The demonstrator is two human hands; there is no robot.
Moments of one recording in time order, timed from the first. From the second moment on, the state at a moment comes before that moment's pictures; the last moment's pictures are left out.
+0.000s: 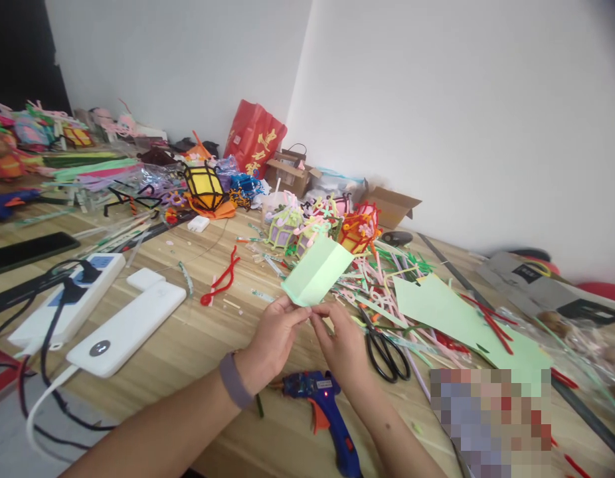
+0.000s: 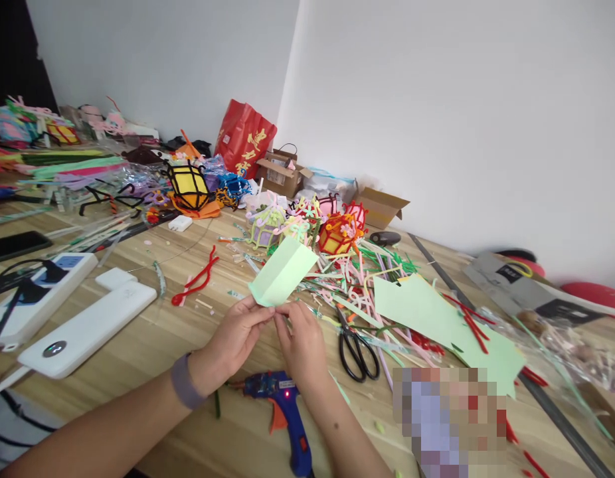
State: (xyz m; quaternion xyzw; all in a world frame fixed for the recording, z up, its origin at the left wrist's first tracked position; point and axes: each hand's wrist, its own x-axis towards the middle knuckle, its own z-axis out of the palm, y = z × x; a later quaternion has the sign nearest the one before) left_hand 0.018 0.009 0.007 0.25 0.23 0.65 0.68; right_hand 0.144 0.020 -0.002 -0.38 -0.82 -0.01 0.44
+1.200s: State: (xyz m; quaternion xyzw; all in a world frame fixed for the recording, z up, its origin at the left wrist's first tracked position) left_hand 0.018 0.009 -0.001 0.31 0.30 0.68 0.60; right_hand 0.135 0.005 0.008 -0.33 -0.86 -0.24 0.29
